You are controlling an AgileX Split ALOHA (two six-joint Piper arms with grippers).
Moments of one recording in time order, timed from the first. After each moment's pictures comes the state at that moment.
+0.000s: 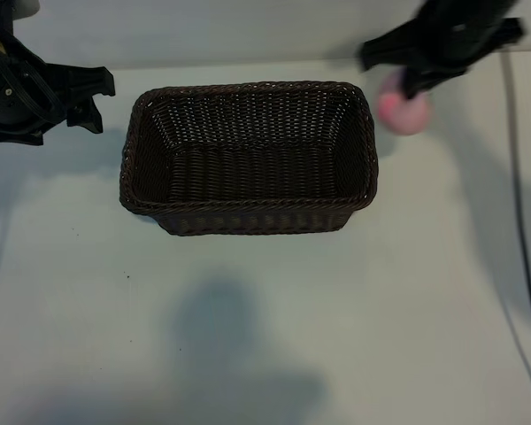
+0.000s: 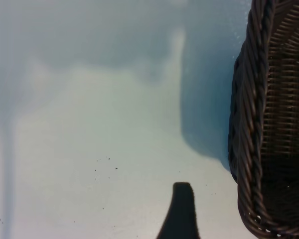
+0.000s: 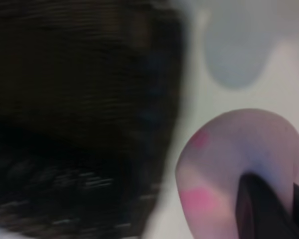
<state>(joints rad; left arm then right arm) -0.19 1.56 -1.24 -0.02 0.82 -0.31 0.43 1.91 -1.71 0.12 1.08 0.06</state>
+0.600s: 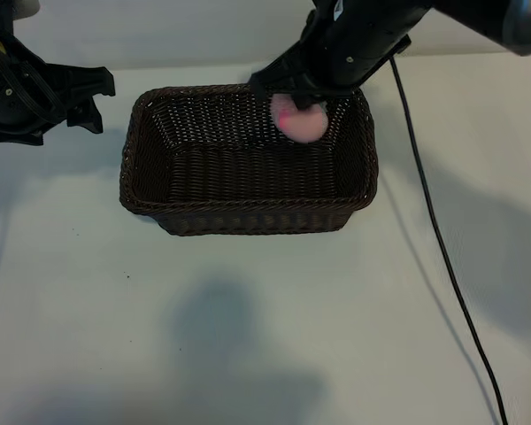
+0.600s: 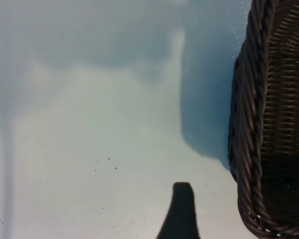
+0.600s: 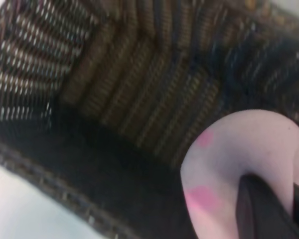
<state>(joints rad) -0.19 1.56 -1.24 -0.02 0.82 -0.31 0.64 1.93 -1.71 0.14 0.87 0.06</state>
